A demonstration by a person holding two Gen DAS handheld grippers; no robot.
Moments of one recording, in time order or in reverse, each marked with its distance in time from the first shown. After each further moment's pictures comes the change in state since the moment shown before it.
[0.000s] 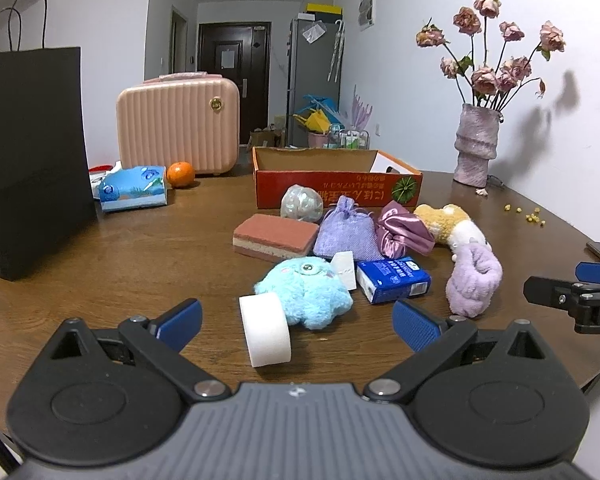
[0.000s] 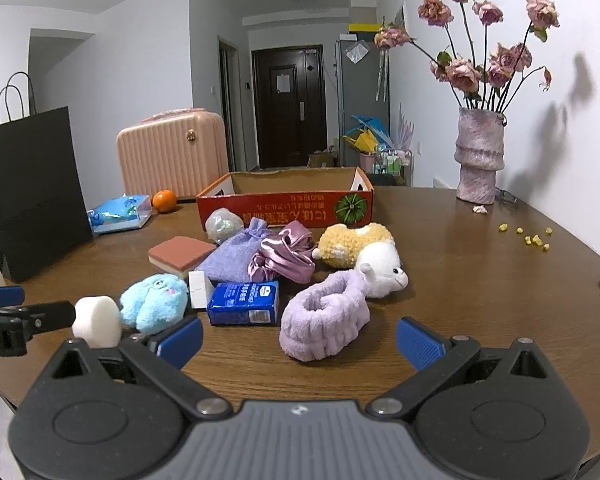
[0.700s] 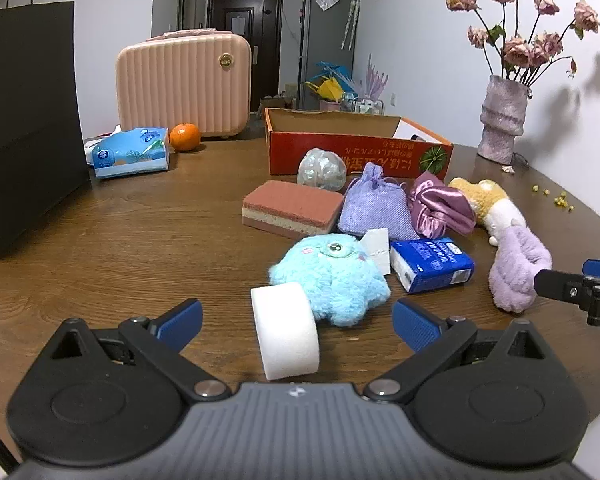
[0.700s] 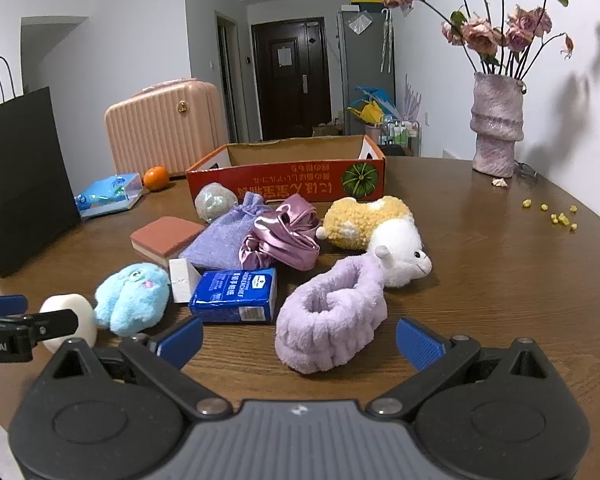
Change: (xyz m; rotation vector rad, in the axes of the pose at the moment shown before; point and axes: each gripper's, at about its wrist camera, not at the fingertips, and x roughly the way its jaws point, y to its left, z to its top) left arm 0.062 0.016 0.001 -0.031 0.108 0.025; right arm 0.063 -0.006 0.007 0.019 0.088 0.020
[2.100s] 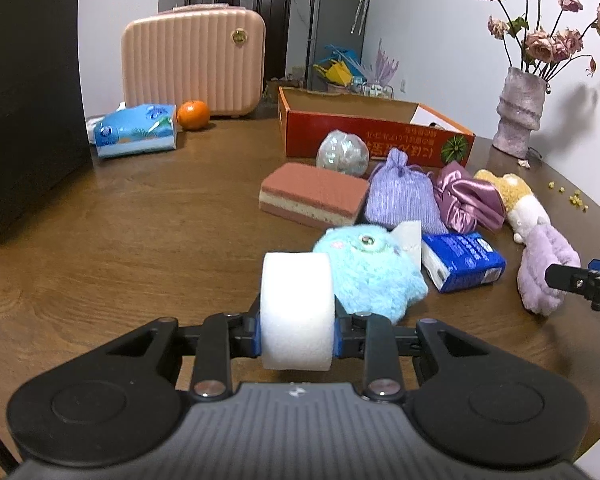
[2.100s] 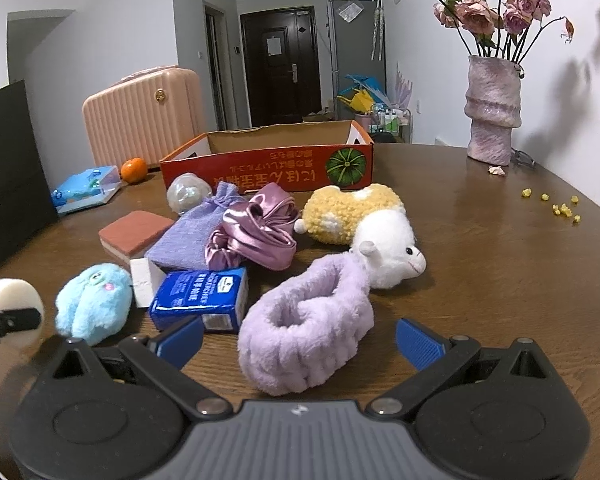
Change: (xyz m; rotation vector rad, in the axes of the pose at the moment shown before) left arm 0.029 0.021 0.004 -0.032 0.063 0.005; right arm 0.036 -0.015 0.006 0.008 0.027 -0.034
